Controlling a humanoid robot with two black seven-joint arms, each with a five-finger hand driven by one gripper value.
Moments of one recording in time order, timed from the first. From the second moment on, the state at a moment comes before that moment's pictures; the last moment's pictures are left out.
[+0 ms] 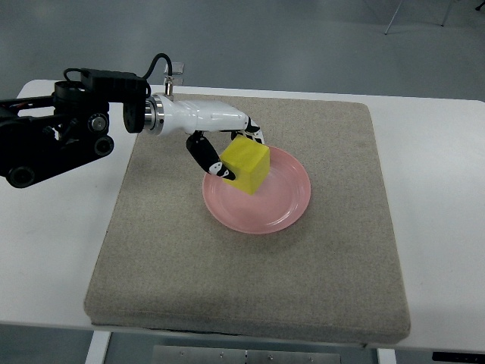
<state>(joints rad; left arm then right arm) -1.22 0.51 -0.14 -1.25 1.43 -0.25 -0.20 0.02 0.00 -0.01 0.15 0.06 -0.02 0.13</state>
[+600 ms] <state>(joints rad) -1.17 0.43 -0.13 -1.16 1.43 -0.23 -0.20 0.02 0.00 -0.01 0.15 0.06 -0.02 0.13</state>
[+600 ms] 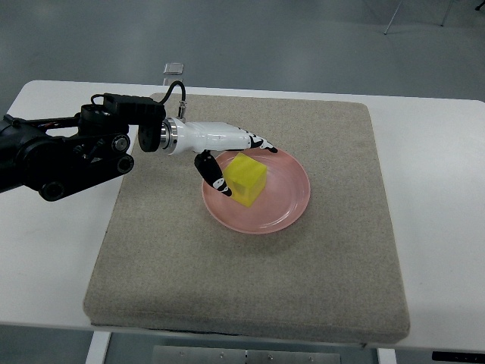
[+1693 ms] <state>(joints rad) -1.07 0.55 -0.29 -0.90 0.51 -0.25 -0.20 0.02 0.00 -0.01 0.15 0.06 -0.02 0.13</state>
